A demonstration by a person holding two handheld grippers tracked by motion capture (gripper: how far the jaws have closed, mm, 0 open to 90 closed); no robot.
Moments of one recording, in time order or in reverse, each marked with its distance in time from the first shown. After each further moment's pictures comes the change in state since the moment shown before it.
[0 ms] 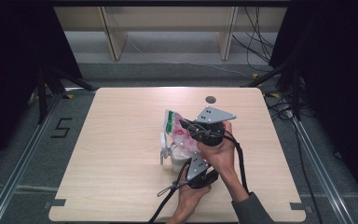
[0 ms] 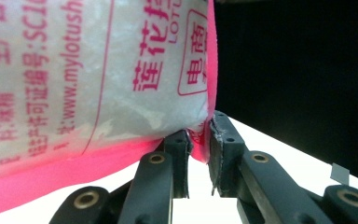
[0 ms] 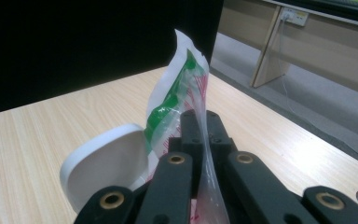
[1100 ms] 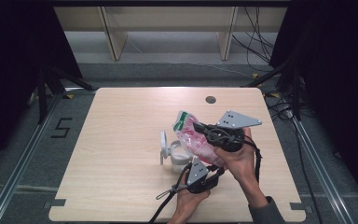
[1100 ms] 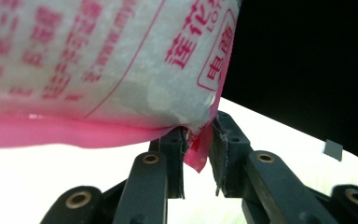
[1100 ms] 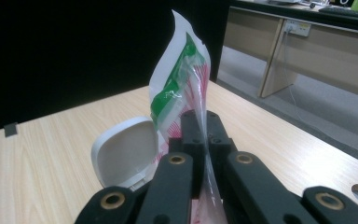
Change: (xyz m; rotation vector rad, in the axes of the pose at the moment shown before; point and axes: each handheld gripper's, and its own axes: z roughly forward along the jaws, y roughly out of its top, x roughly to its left) left arm -0.003 -0.012 -0.005 0.064 -0.015 0.026; right arm -0.012 -0.010 -0.049 -0.064 0.051 0.046
